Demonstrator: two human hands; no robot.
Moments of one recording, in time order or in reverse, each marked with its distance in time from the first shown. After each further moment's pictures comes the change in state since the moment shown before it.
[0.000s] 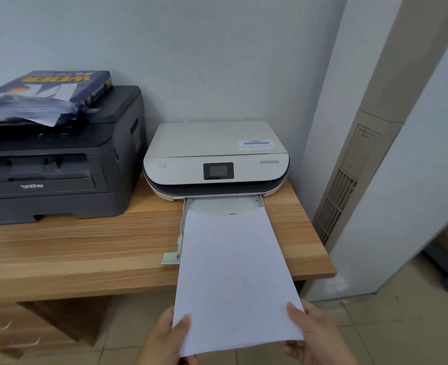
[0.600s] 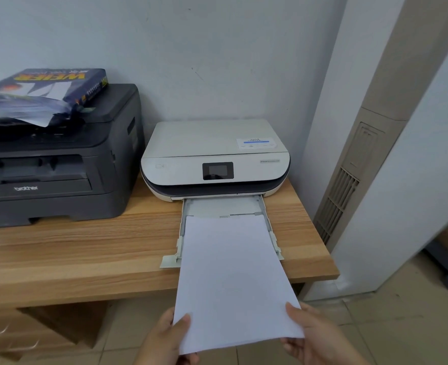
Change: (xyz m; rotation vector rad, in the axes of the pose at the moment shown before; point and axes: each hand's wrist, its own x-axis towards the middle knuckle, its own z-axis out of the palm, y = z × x) left_hand 0.013 0.005 -0.004 -0.041 -0.001 -0.095; right_hand 0.009 -0.007 0.004 0.086 -0.053 0.067
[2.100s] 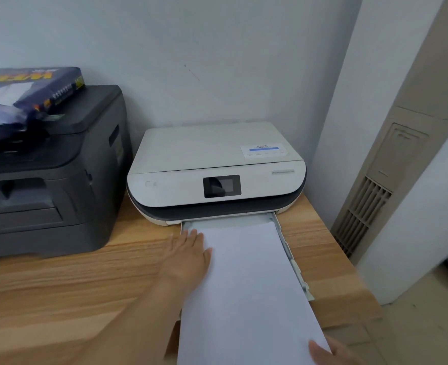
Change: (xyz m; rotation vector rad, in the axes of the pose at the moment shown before) left_hand 0.208 0.111 0.014 1.682 0.242 0.500; right_hand 0.091 -0.005 0.010 -0.144 0.290 -0.216
